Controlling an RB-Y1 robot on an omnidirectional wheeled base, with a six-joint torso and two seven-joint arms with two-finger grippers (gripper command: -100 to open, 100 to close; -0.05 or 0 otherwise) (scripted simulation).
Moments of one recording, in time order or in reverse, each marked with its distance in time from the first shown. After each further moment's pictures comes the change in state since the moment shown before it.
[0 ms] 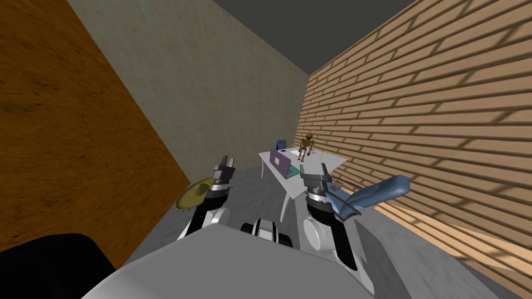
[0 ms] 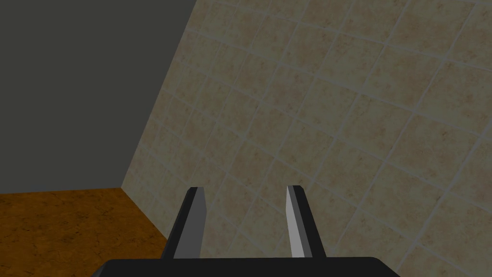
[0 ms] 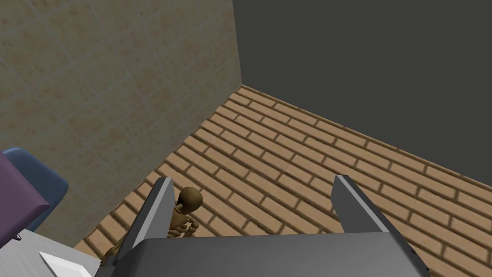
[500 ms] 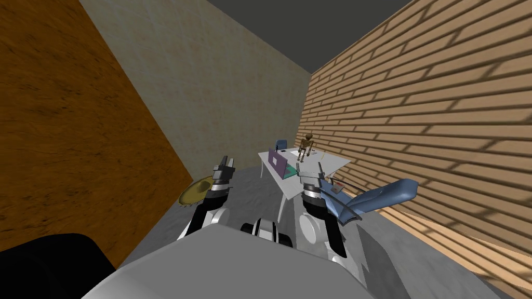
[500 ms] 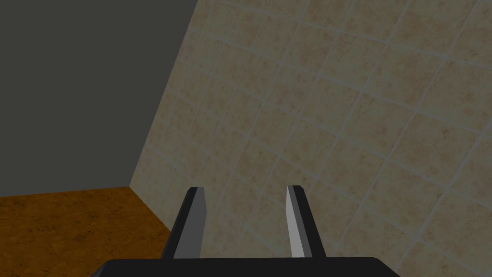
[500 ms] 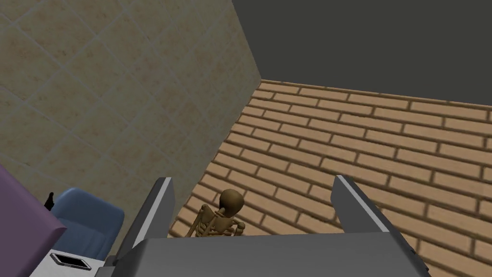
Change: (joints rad) left arm 0.000 0.000 0.000 0.000 0.000 0.000 0.000; right arm -0.058 -0.007 0.046 0.044 -0.098 -0.008 -0.127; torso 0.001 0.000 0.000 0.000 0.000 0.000
